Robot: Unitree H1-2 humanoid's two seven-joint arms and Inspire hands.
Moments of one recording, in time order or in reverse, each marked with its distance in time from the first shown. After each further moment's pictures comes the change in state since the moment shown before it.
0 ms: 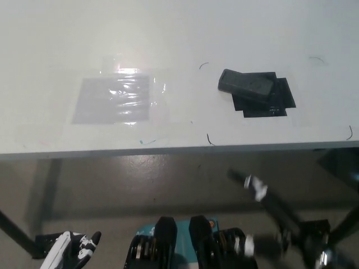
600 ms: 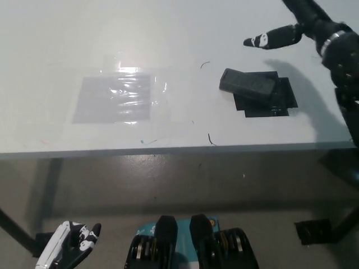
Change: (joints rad) left_arm -0.036 0.006 0.002 -0.022 -0.001 0.000 0.000; right_arm -0.953 -0.106 -0.108 0.598 -0.124 0.136 0.017
